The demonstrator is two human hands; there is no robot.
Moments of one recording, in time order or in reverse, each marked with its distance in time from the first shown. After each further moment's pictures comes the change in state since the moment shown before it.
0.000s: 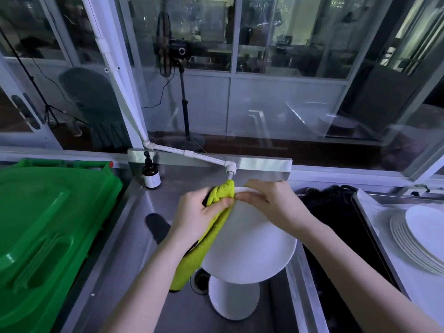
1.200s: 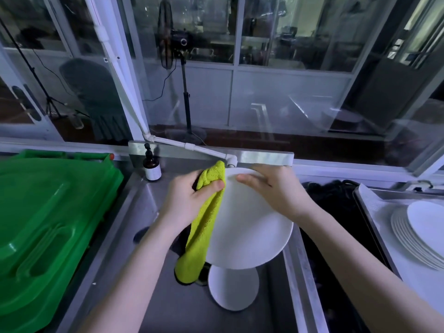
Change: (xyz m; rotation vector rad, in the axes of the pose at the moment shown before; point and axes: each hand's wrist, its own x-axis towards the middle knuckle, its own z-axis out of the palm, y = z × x) left_hand 0.004 0.009 -0.016 -0.009 0.048 0.013; right_hand 0.010 -0.006 -0.004 0.022 0.066 -0.030
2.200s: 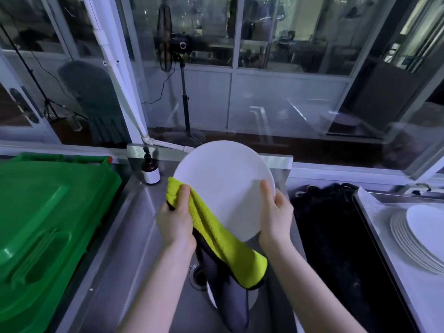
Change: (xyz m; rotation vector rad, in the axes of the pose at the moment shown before) left_hand -0.015 -0.025 0.030 -0.506 0.673 -0.656; right_hand -0.025 0.017 0.072 0.706 0.615 0.802
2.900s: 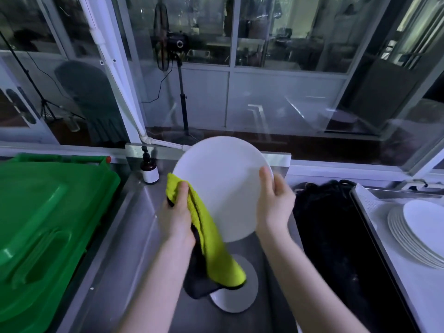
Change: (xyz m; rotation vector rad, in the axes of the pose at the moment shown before) left_hand 0.007 0.002 -0.002 -0.016 -0.110 -0.065; right_hand -0.006 -0.026 0.005 -0.039 0.057 -0.229
